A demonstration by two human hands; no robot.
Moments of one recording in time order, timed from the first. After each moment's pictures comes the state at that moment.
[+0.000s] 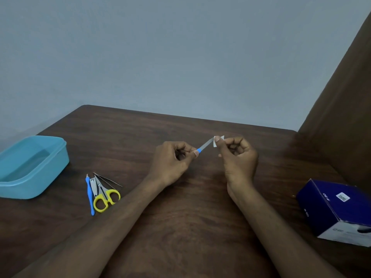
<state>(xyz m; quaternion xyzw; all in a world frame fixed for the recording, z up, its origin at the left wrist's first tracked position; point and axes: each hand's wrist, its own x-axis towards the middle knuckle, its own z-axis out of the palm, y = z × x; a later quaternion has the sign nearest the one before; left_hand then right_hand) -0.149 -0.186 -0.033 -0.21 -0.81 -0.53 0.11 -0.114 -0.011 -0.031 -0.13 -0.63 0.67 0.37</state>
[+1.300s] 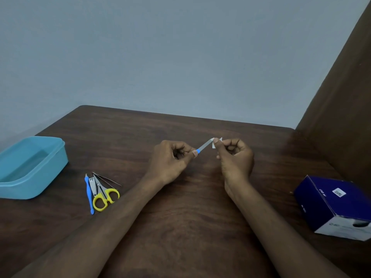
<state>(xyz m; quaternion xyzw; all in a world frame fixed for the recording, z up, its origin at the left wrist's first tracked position) -0.148 -0.189 -0.033 -0.21 -0.82 -0.52 0.10 -0.119 -0.009 -0.039 -0.17 -0.64 0.65 0.36</state>
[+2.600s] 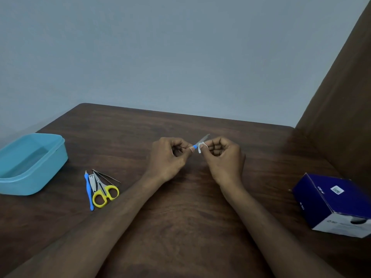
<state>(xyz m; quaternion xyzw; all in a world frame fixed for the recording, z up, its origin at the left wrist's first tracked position) -0.150 -0.188 -0.035 -0.19 -0.83 -0.50 0.15 -0.106 -0.025 -0.032 -0.08 -0.79 0.50 0.35</state>
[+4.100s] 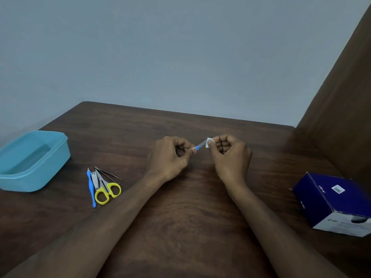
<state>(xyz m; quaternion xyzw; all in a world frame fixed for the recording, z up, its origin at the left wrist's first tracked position) -0.149 -0.189 -0.035 -0.18 -0.86 -0.46 0.15 -0.106 -0.016 -0.029 -0.09 -0.80 0.45 0.40</state>
